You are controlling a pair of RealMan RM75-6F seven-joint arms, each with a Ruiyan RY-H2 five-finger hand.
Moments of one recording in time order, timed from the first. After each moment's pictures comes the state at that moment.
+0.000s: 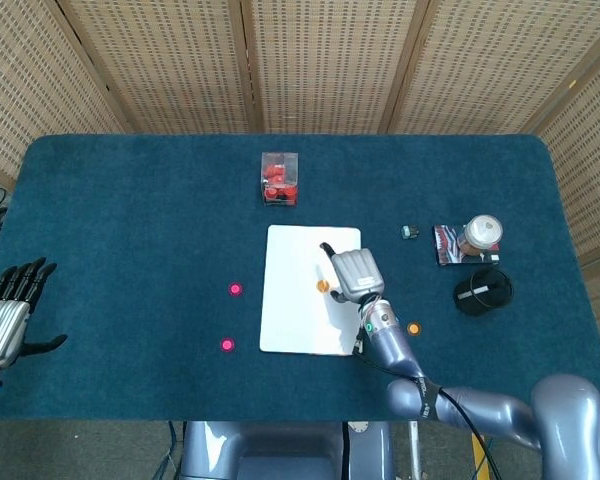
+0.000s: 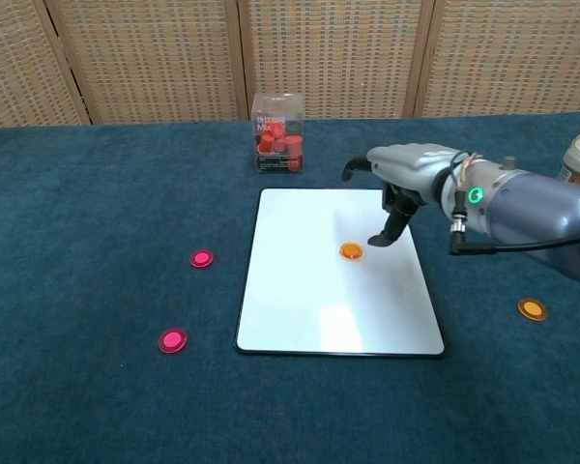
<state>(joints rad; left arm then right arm) -0.20 -1.16 -0.04 -1.46 1.46 1.33 -0.05 0.87 -1.71 0.27 -1.41 -0.75 1.00 -0.66</state>
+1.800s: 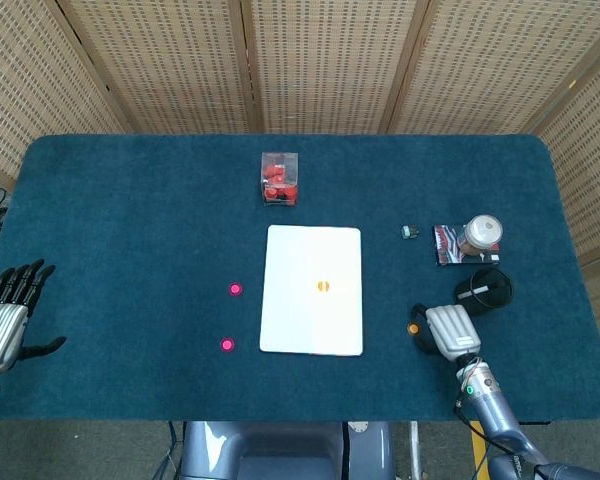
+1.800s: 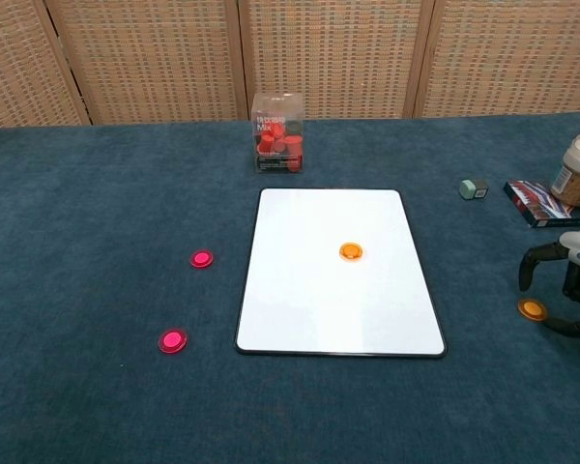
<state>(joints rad) -0.18 -1.16 -0.03 -1.47 1.48 1.37 -0.03 0.43 -1.54 0.00 -1.31 -1.29 1.11 -0.16</state>
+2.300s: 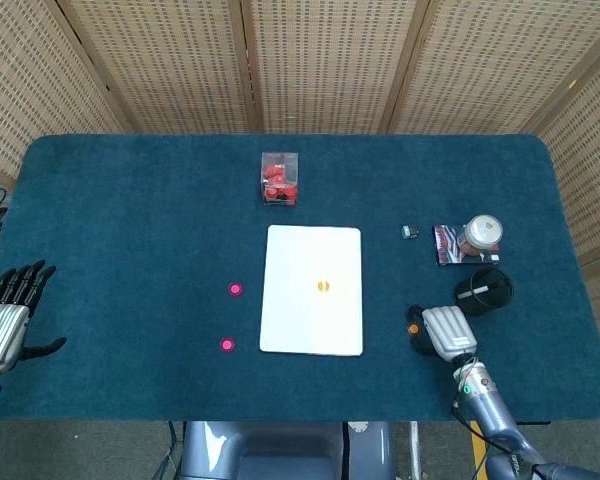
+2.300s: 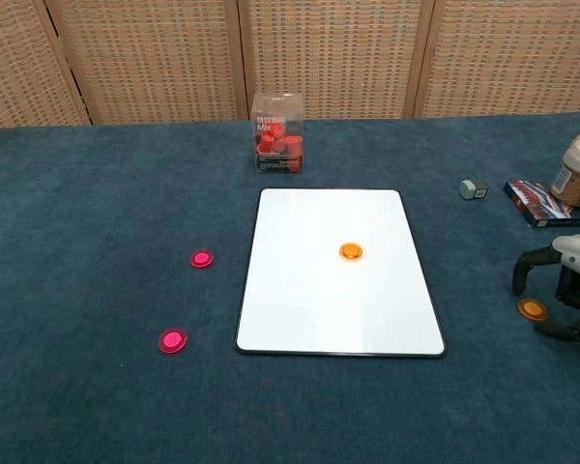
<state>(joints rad) -0.18 -1.16 -0.03 -1.47 1.48 1.37 -0.02 0.43 -1.55 0.02 -1.31 -1.29 1.07 -0.15</state>
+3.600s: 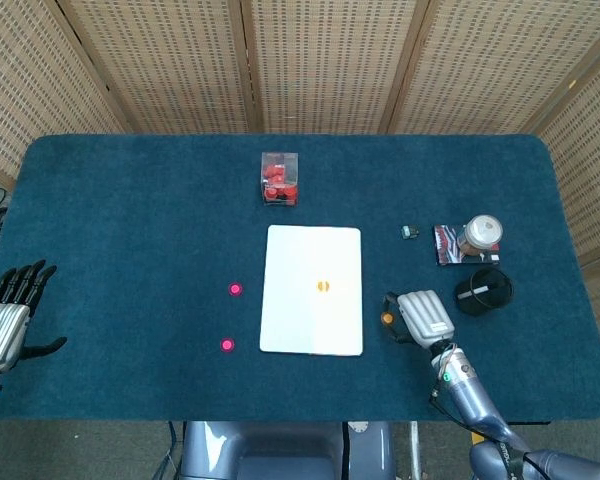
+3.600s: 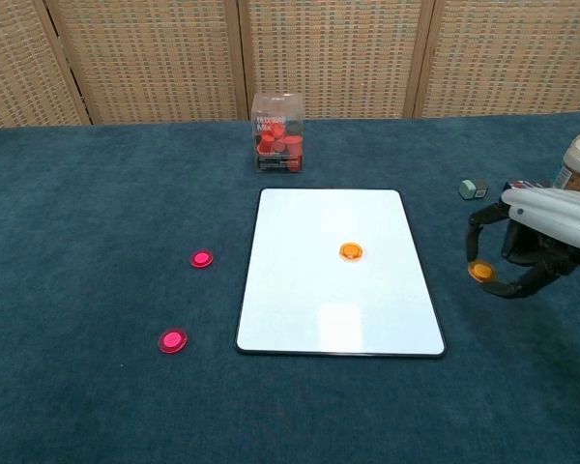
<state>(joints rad) -0.18 -1.16 -0.03 -1.47 1.47 1.36 -0.02 0.49 -1.51 0.13 -1.51 -1.26 1.03 -0.25</state>
